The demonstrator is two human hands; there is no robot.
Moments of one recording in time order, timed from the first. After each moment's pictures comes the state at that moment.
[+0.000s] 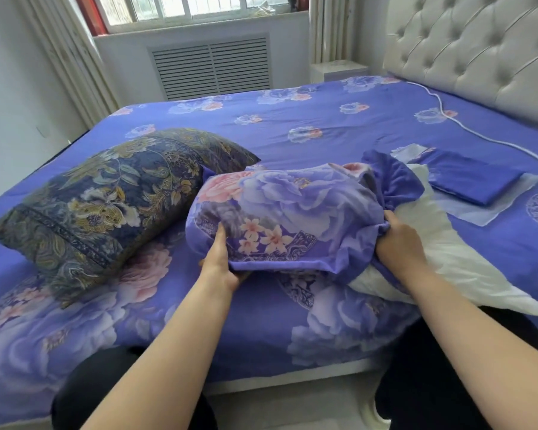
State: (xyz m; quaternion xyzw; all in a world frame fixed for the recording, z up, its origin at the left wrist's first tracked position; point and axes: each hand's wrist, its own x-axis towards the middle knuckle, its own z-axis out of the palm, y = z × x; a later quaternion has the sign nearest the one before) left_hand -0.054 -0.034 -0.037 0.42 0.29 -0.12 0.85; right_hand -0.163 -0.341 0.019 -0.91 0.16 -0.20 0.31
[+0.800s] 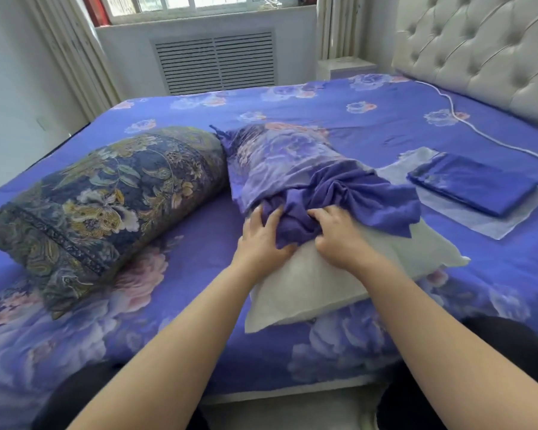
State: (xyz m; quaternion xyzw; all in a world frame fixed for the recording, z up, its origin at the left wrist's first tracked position) left_hand -0.066 -0.104 0.010 0.96 -0.15 0.05 0.24; right_hand -0.098 -0.270 0.037 -0.97 -0.01 -0.07 0.24
